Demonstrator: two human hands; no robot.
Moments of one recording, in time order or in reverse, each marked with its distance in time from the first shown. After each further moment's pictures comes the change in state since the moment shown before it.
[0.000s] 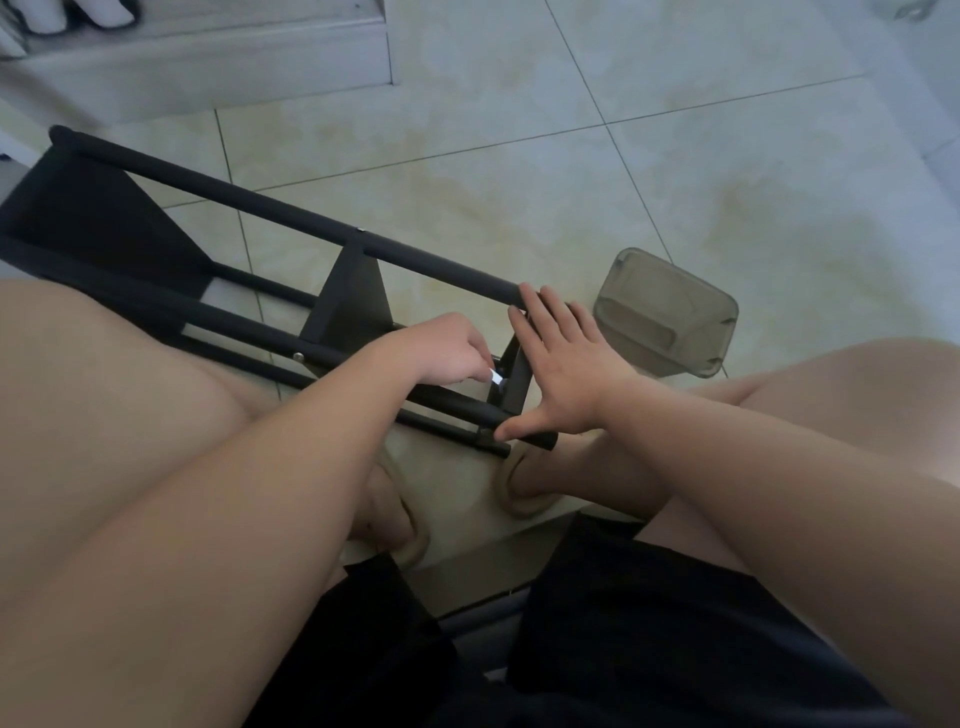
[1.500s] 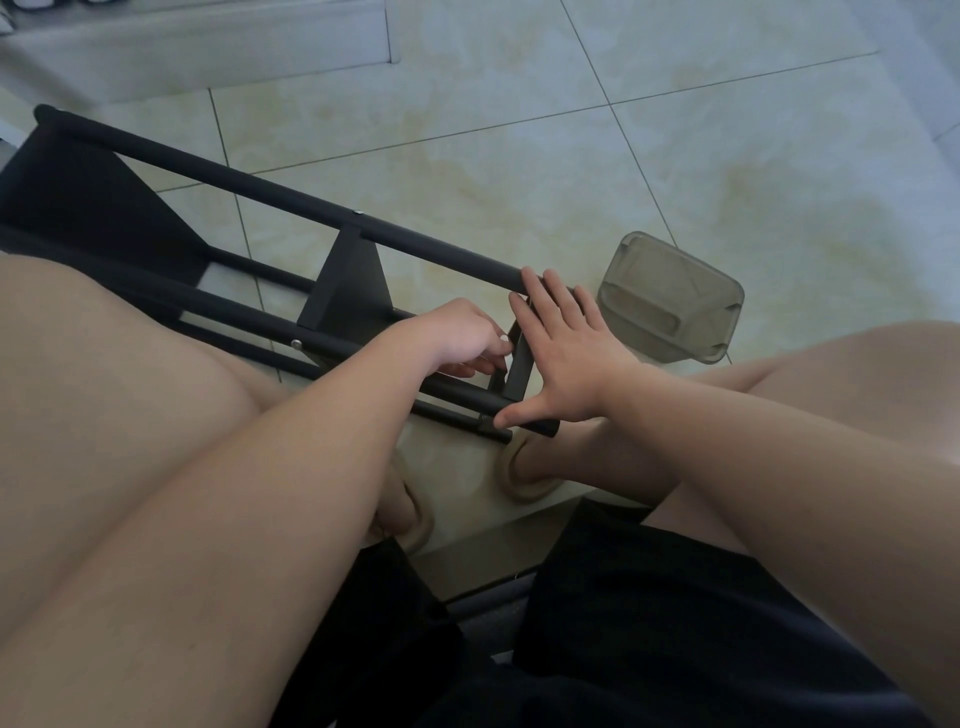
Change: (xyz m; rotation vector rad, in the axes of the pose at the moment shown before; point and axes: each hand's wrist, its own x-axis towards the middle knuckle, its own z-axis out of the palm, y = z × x) left_hand 0.011 0.001 0.013 -0.445 -0.036 -0.156; right_hand 0.000 -0.006 -0.001 0.047 0.002 0.010
